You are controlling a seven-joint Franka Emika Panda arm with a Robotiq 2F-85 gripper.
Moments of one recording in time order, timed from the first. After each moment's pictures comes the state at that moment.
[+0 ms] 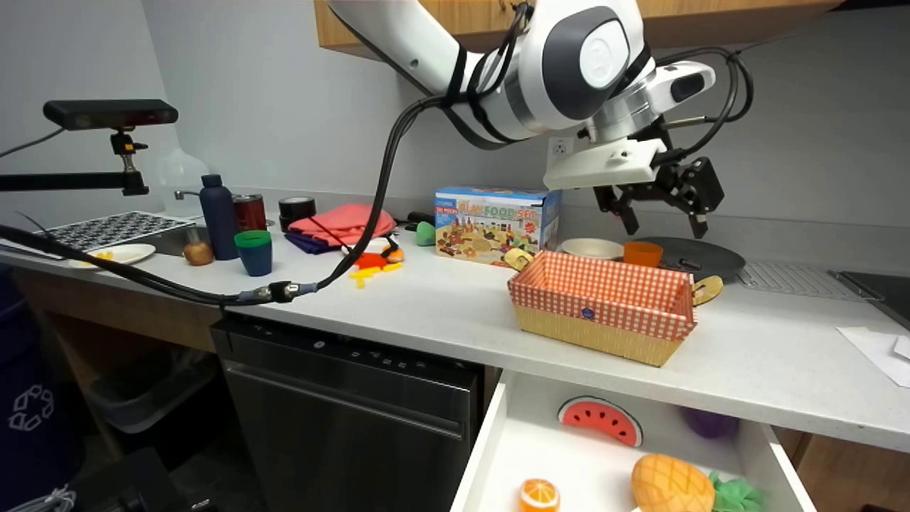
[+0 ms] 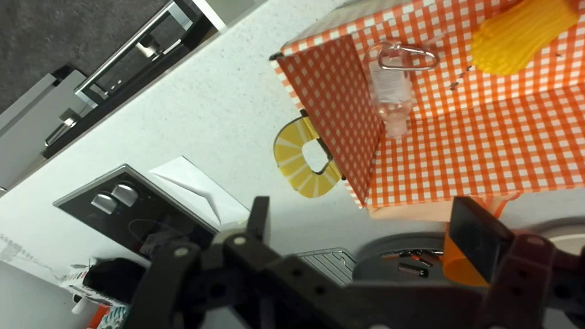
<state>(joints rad) -0.15 0.38 -0.21 -1.70 -0.19 2.61 0.05</state>
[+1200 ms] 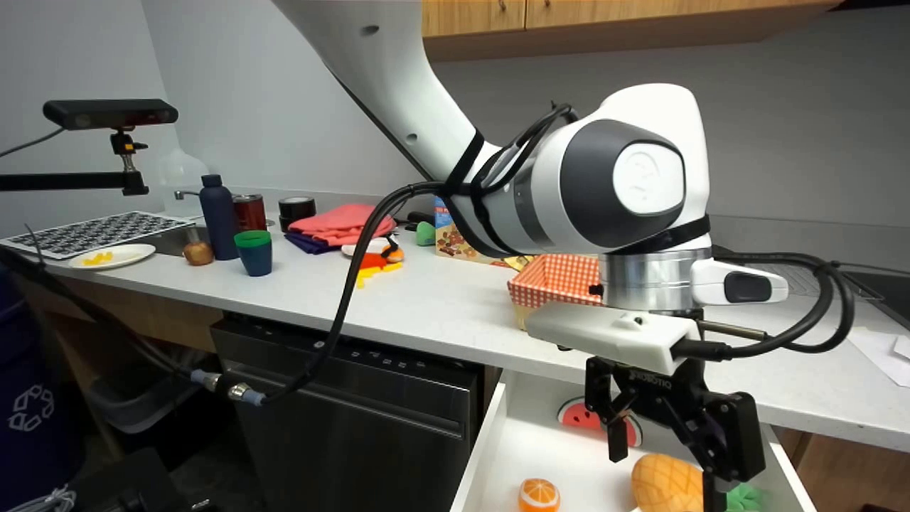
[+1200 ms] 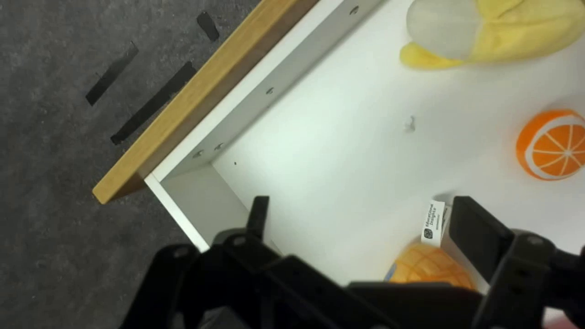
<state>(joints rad) -0.22 0.35 -0.34 -2.01 -0.30 2.30 0.03</state>
